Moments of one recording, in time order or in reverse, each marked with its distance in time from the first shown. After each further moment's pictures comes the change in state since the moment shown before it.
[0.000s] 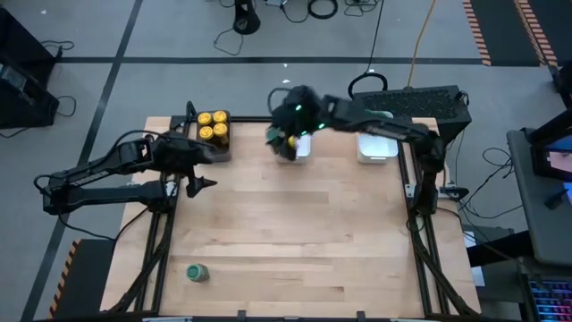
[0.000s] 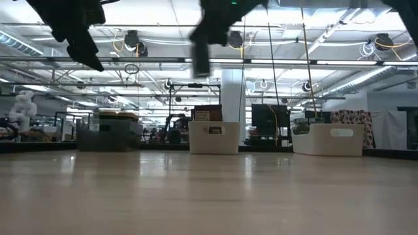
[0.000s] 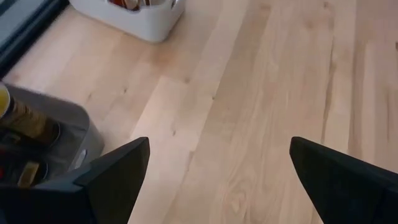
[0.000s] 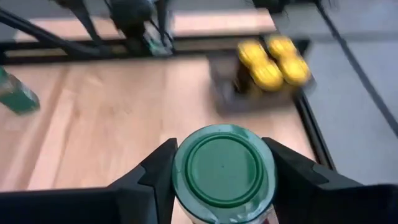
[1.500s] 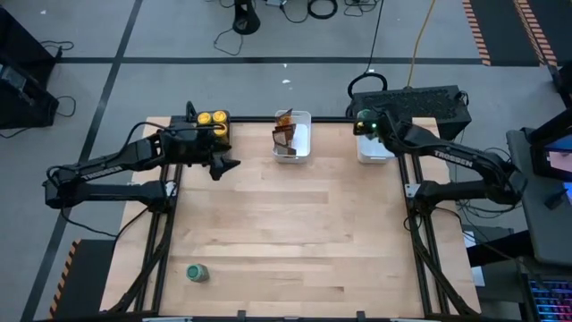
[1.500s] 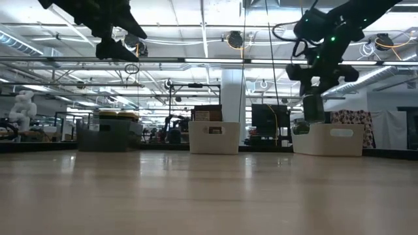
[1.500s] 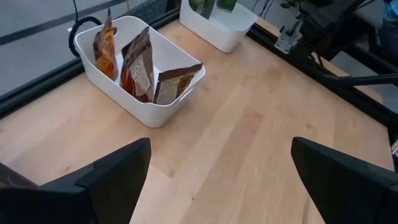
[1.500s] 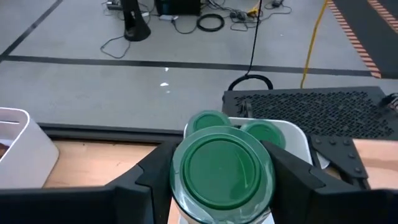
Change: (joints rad) left arm 0.000 0.142 0.000 0.436 -0.072 -0.290; right arm -0.306 -0.760 -1.105 0.177 0.903 0.782
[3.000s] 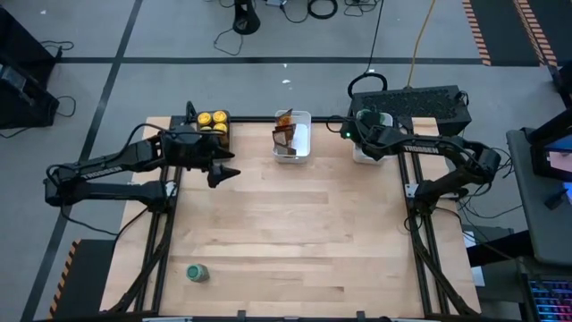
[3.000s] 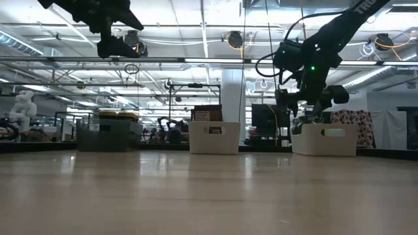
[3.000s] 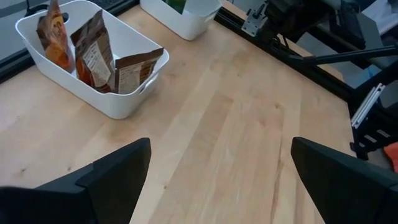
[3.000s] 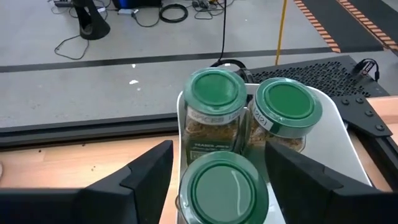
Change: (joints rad) left arm -0.043 0.000 0.000 -0.005 0.102 0.012; right arm 0.054 0.316 0.001 0.076 0.150 0.287
